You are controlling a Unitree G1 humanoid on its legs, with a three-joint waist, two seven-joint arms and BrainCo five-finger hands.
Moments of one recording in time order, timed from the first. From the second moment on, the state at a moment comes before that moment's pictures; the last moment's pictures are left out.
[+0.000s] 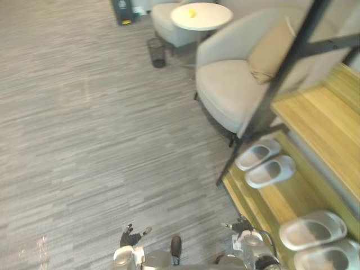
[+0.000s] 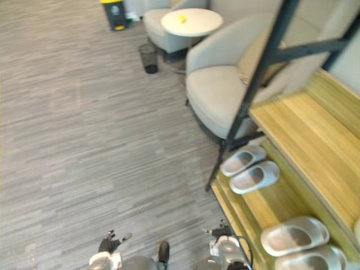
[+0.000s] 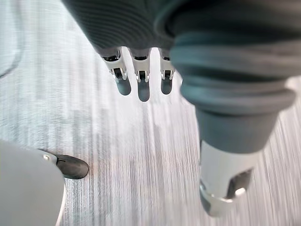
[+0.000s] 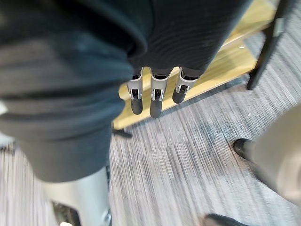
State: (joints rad) left arm 0.09 0.04 0.14 0.91 -0.11 -0.07 0.16; right arm -0.08 -0.03 -0.11 1.06 -0.07 0.01 -0.16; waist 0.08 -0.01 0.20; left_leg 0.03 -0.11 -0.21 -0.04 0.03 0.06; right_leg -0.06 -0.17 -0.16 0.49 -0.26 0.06
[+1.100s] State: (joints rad) left arm 0.12 0.05 0.22 0.77 -0.17 -0.05 0.15; right arm -0.02 0.06 -0.08 0.93 -0.01 -0.03 -0.20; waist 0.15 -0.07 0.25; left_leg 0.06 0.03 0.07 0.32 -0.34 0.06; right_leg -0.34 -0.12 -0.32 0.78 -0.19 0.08
